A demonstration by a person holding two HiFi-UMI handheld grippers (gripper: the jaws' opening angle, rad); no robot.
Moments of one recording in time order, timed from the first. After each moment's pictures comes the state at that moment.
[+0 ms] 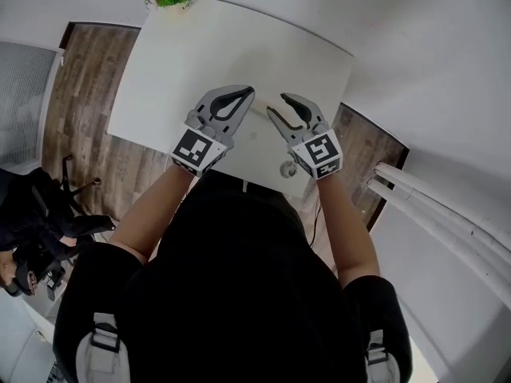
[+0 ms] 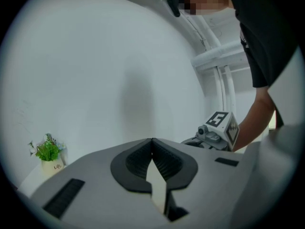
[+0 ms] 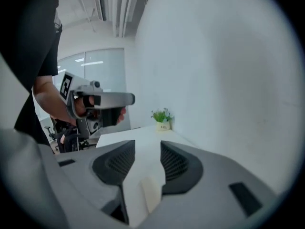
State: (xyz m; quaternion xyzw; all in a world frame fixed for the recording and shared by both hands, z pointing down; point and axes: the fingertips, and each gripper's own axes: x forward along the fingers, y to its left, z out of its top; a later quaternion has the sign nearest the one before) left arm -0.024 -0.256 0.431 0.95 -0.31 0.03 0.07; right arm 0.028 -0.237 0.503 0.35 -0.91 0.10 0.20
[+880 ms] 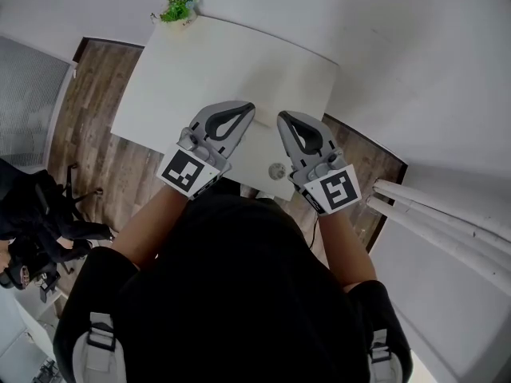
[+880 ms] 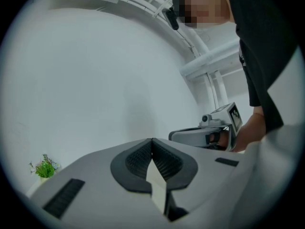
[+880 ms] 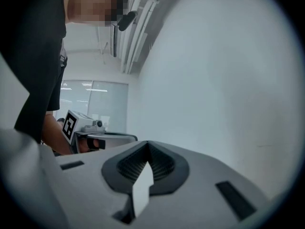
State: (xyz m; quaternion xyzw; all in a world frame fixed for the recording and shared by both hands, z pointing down) left arm 0.023 -0.165 0.324 0.95 -0.30 -0.01 0.01; right arm 0.070 -0.151 0.322 0.39 -0.92 0.01 0.02
